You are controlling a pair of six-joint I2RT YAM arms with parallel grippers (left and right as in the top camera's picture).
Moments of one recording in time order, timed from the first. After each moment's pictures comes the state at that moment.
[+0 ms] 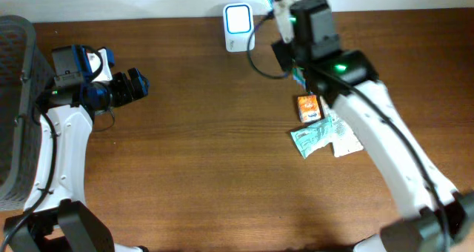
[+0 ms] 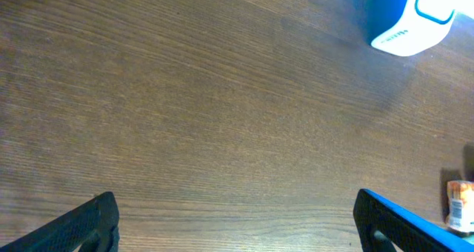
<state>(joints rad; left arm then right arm) 0.20 1.63 1.35 -0.72 0.31 -0.17 0.37 1.66 1.70 -0.70 0.15 -0.17</state>
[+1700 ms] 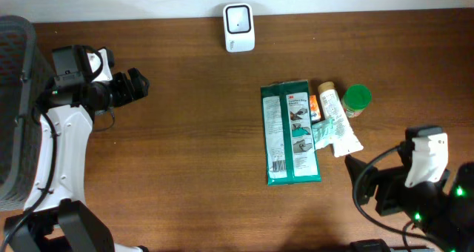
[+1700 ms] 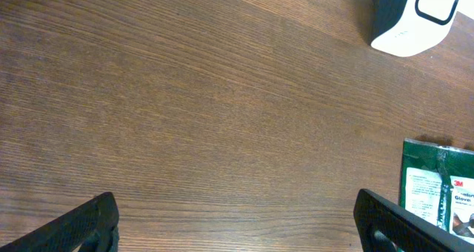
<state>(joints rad) 0.20 1.63 1.35 -0.72 0.31 -0.17 0.06 0.71 1.38 -1.28 -0.20 0.07</state>
